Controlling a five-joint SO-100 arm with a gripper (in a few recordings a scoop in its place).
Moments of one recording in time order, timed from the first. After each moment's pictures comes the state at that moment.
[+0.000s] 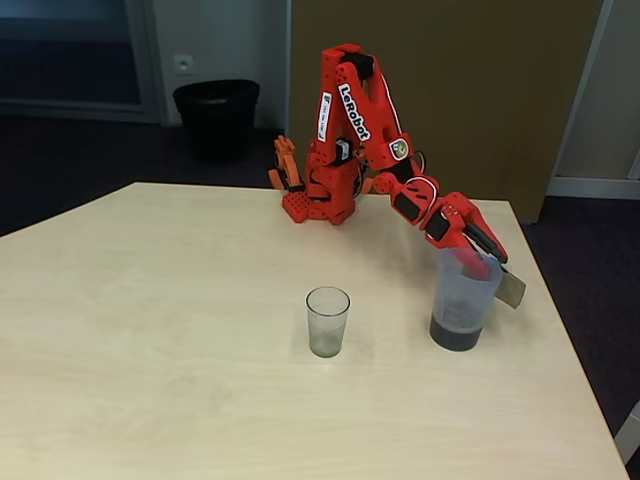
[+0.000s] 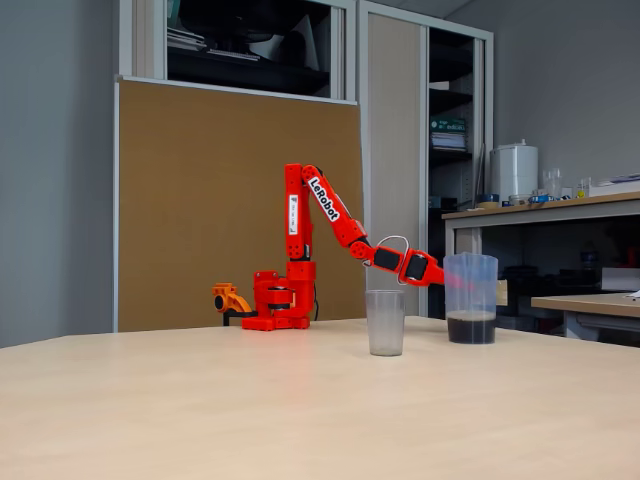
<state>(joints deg) -53.7 93.9 150.8 -39.4 81.3</state>
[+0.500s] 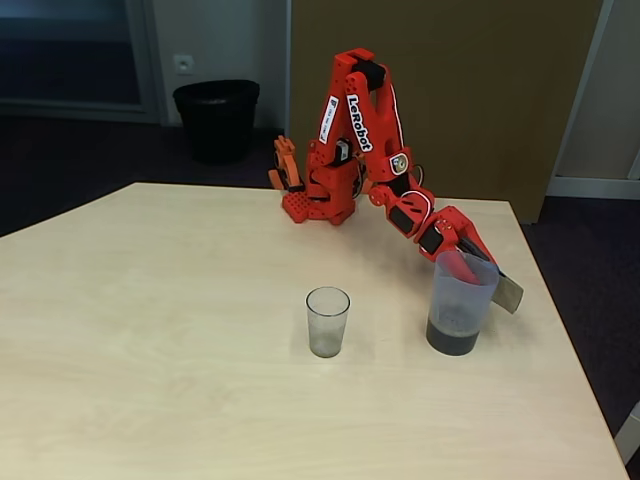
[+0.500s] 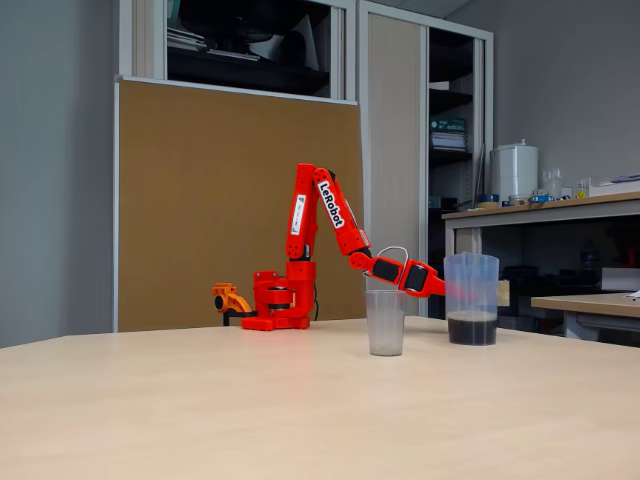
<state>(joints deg) -51.6 84.3 149.7 -47.5 80.4</state>
